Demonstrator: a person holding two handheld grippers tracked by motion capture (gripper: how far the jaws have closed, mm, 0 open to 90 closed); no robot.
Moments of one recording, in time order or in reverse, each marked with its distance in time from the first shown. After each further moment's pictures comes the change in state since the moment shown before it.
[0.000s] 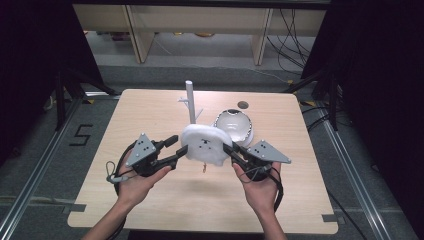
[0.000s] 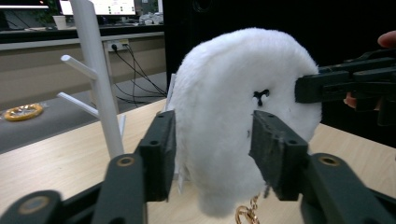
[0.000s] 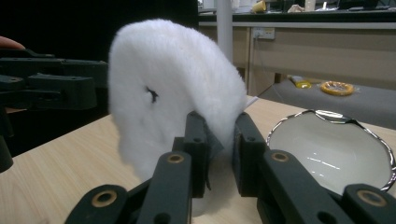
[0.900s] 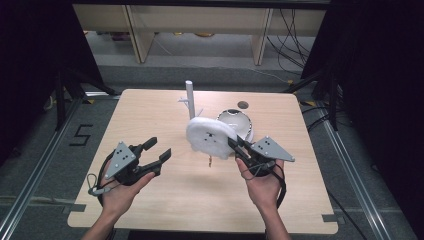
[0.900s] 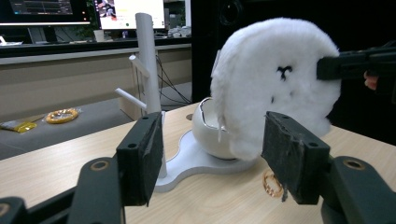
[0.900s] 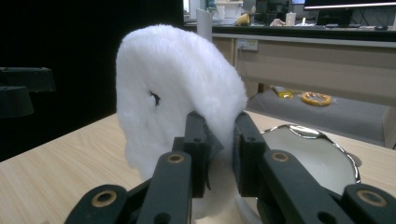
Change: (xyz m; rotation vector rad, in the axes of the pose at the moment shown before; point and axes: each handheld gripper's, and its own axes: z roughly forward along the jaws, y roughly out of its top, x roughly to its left) left arm 0.013 -0.012 -0.037 -0.066 0.095 0.018; right arm -0.006 0.010 -0.003 -0.041 -0.065 -0.030
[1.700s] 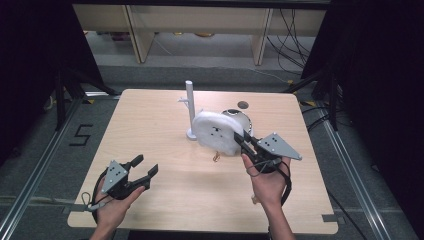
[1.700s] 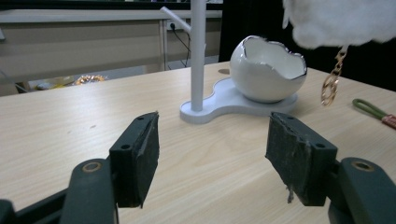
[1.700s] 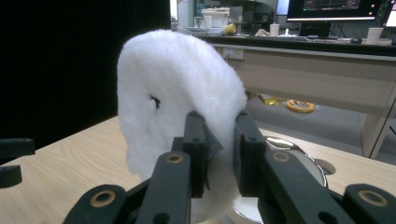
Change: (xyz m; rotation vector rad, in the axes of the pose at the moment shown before) left arm 0.023 -0.078 -0.026 0.092 0.117 -0.058; right arm -0.008 0.010 -0.007 -0.016 -0.040 0.021
